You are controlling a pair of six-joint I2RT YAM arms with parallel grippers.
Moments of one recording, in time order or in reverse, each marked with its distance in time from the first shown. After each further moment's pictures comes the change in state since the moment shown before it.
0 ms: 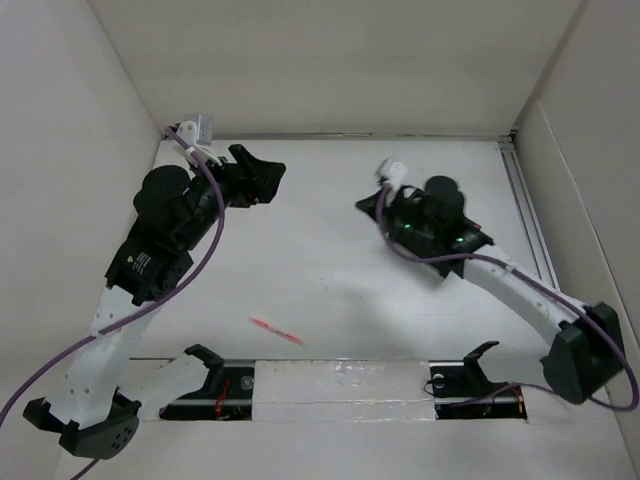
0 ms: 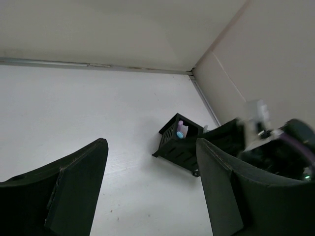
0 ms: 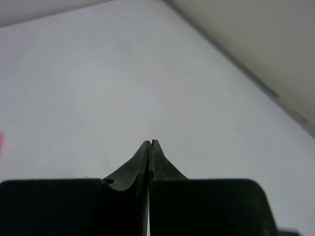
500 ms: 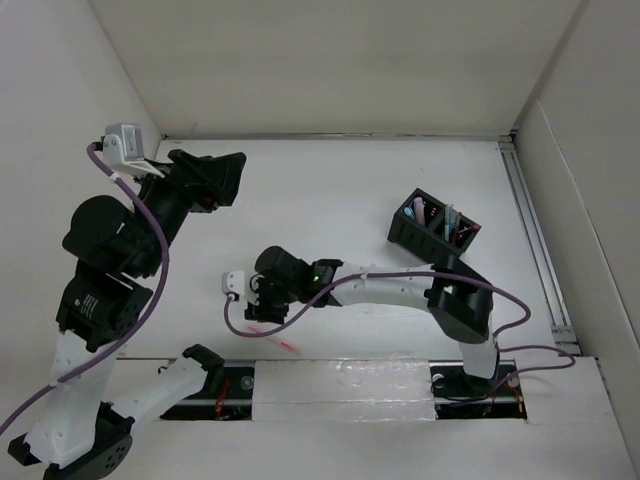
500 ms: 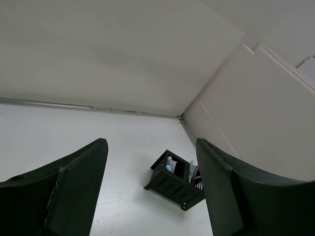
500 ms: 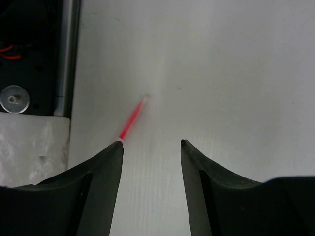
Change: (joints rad) left arm -0.001 -0.100 0.127 -0.031 -0.104 -0.011; right arm 0.756 0.743 0.534 -0.422 0.207 -0.197
